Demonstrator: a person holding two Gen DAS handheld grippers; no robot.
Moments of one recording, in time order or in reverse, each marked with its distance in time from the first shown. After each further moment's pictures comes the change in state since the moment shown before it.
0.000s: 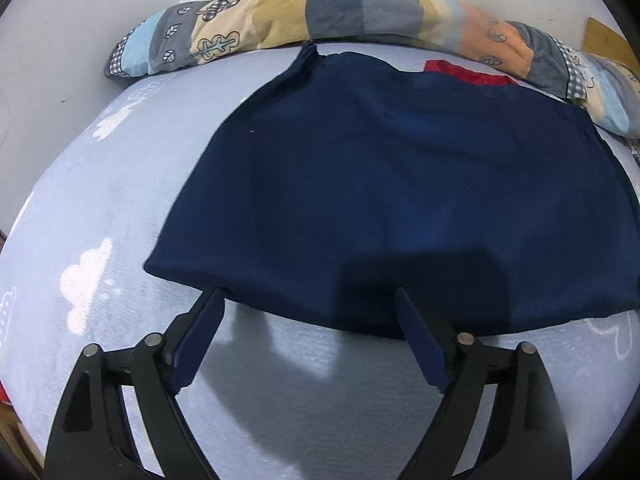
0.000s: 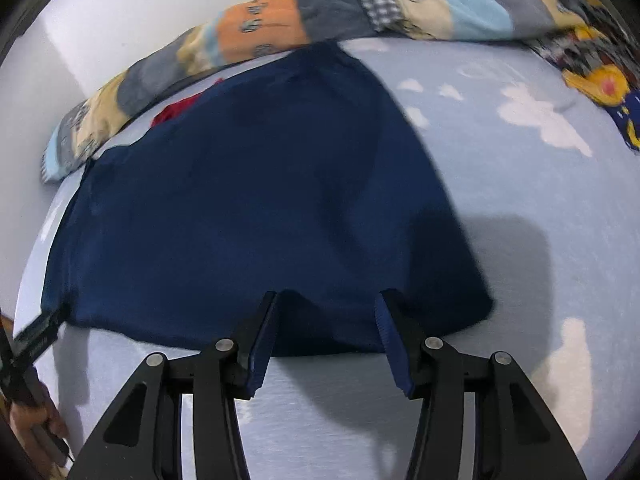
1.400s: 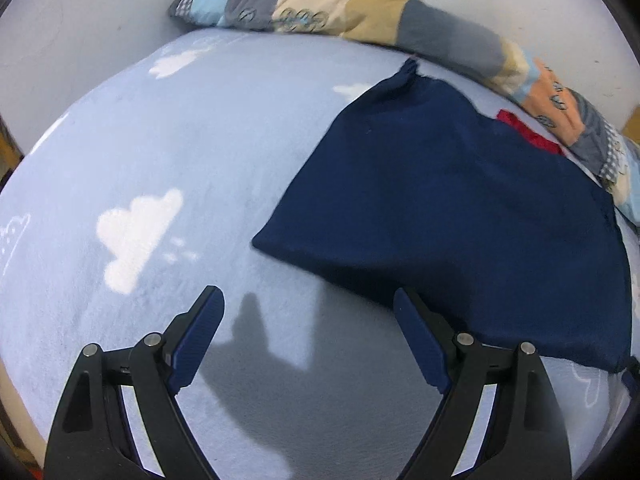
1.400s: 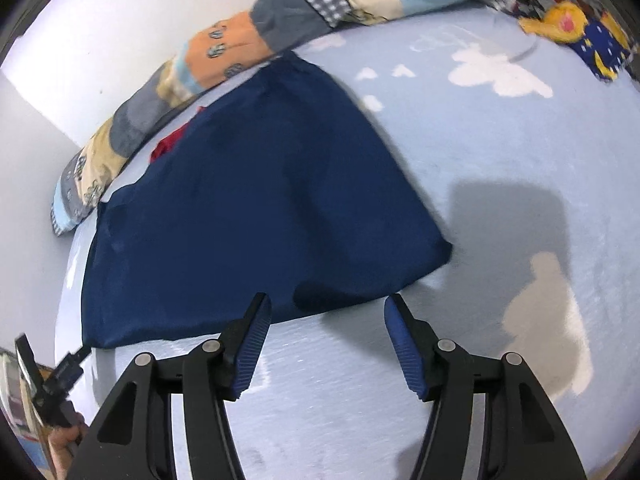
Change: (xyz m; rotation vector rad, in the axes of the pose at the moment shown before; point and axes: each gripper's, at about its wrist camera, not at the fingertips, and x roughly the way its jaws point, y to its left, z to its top) left arm -0.007 0.067 0.002 -0.242 0.048 -0.016; right arm -0.033 -0.014 -0.013 0.133 0.005 0.104
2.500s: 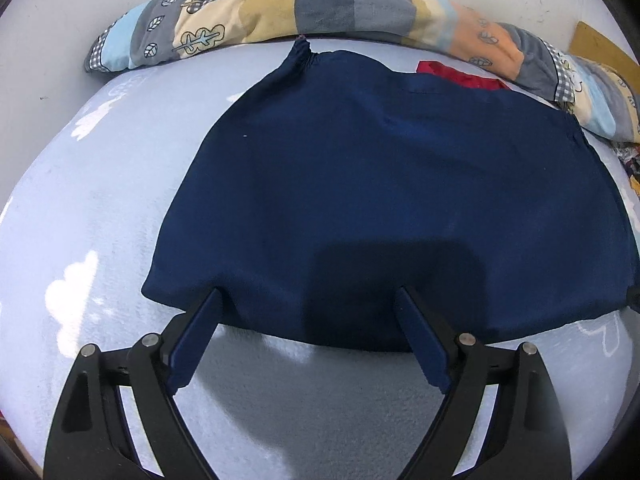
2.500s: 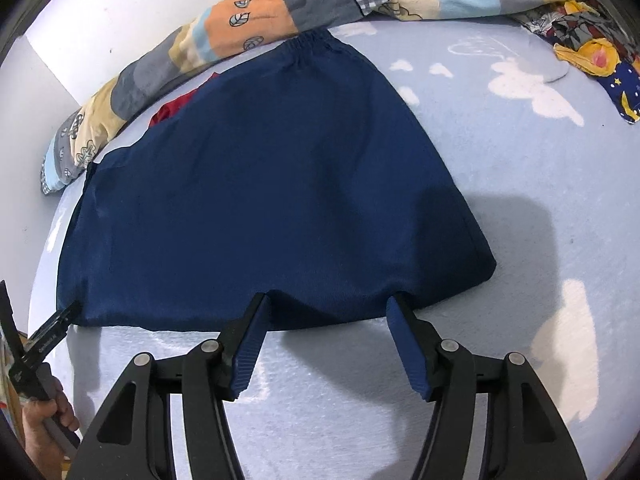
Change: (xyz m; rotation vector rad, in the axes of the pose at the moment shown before) left arm 0.017 -0.059 0.000 0.260 -0.007 -0.091; right arm 0.028 0.010 0.002 -0.078 0.051 -0.054
